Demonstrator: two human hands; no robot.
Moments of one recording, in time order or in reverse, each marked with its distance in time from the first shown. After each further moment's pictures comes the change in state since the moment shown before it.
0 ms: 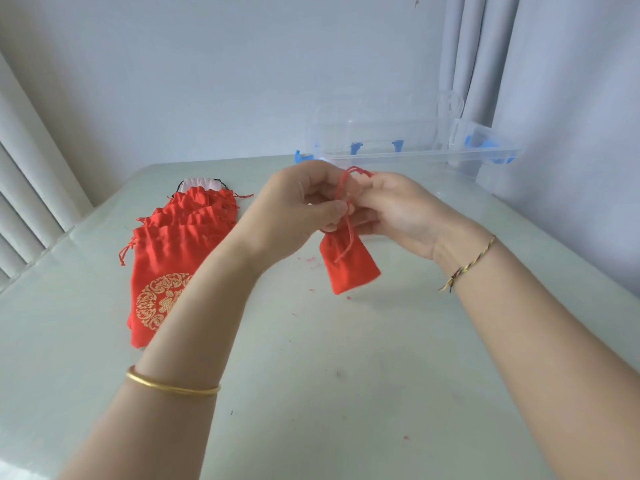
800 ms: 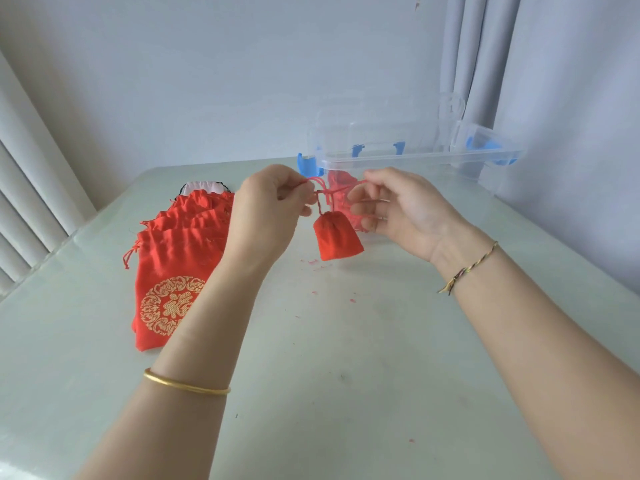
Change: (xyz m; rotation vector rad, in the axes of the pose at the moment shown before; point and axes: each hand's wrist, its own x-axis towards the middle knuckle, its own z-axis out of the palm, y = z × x) left_hand 0.007 -0.025 -0.006 0.180 0.427 -0.109; right_hand 0.004 0.006 -0.007 0.347 0.203 0.034
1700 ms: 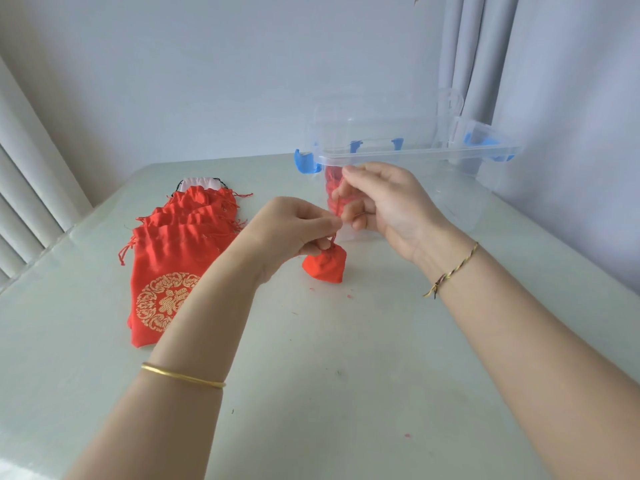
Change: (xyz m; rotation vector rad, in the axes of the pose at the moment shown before) left_hand -0.007 -0.003 0.007 -0.201 -0.427 -0.309; right_hand -0.007 0.003 0.021 -0.171 0.050 -0.130
